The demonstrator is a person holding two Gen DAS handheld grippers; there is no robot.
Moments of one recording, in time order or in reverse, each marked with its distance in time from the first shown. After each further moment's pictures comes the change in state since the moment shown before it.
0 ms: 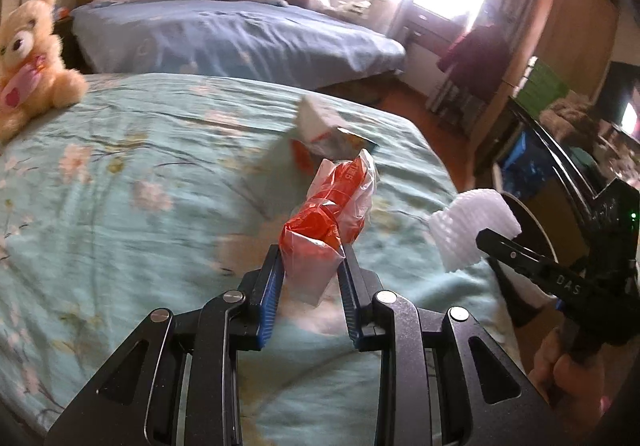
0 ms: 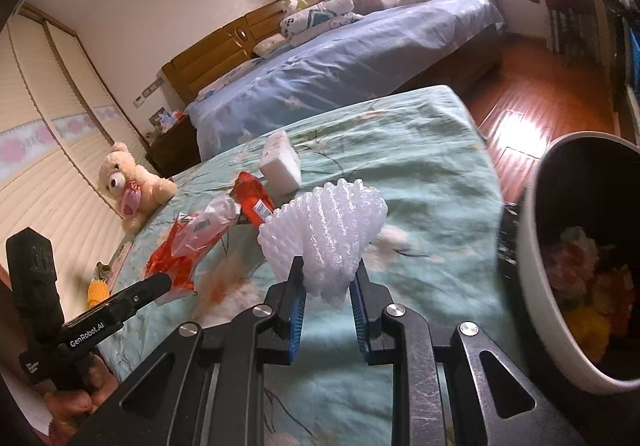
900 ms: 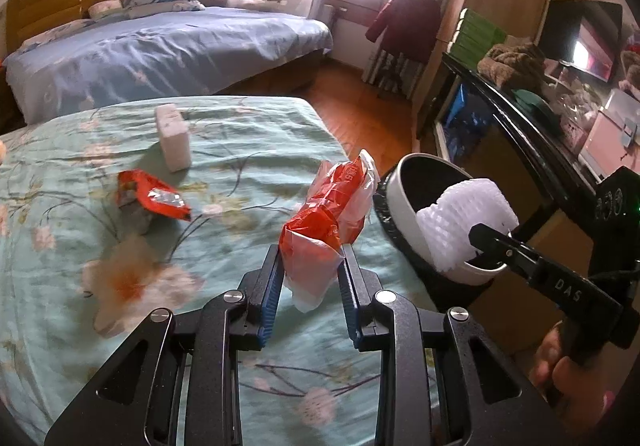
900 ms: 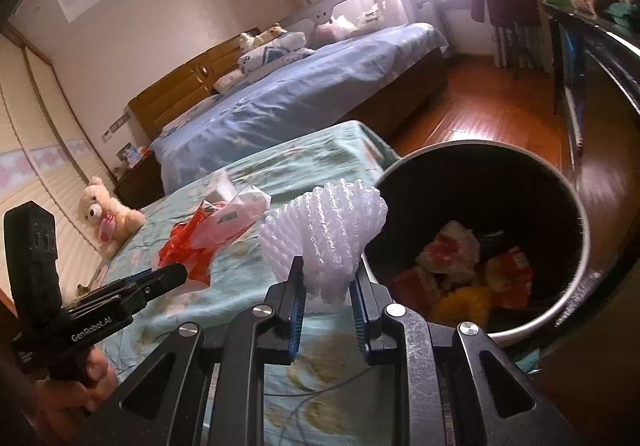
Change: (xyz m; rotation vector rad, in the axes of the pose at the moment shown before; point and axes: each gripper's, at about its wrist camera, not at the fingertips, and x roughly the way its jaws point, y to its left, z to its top) left arm 0.014 -0.116 -0.003 0.201 0.036 -0.137; right arm -0.090 -0.060 -0.020 0.067 -0.125 -0.138
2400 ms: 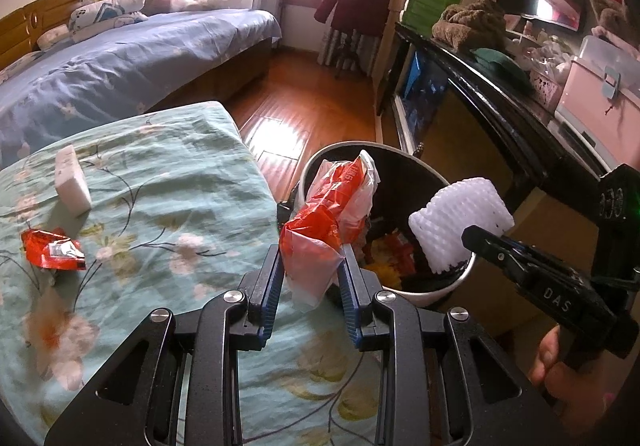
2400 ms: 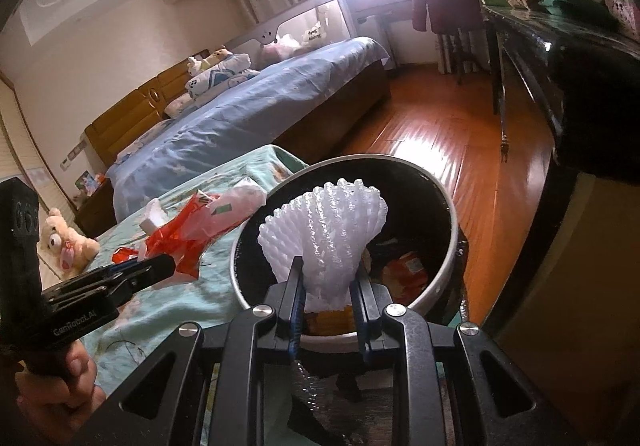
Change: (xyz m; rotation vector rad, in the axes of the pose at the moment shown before) left arm 0.047 -0.093 0.021 0.155 0.052 -0.077; right arm -0.034 -0.068 0.002 0.071 -0.059 -0.164
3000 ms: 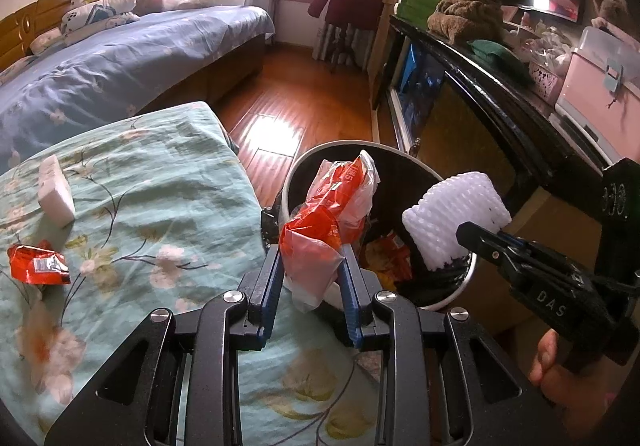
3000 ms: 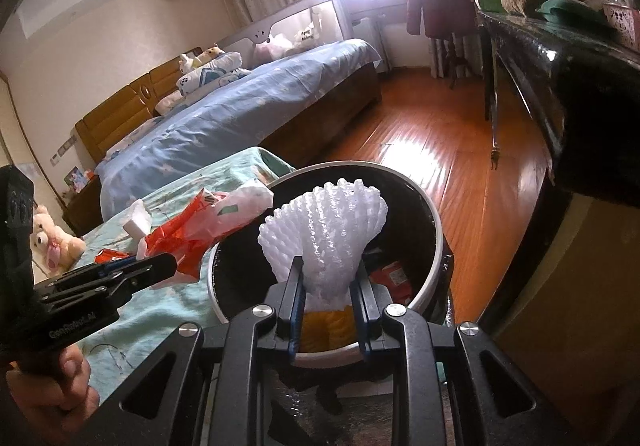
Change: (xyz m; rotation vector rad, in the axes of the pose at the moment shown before) left arm 0.015 -0.011 0.009 0.023 0.019 -0.003; right arm 0.009 -0.003 0.004 -0.020 -0.003 -0.044
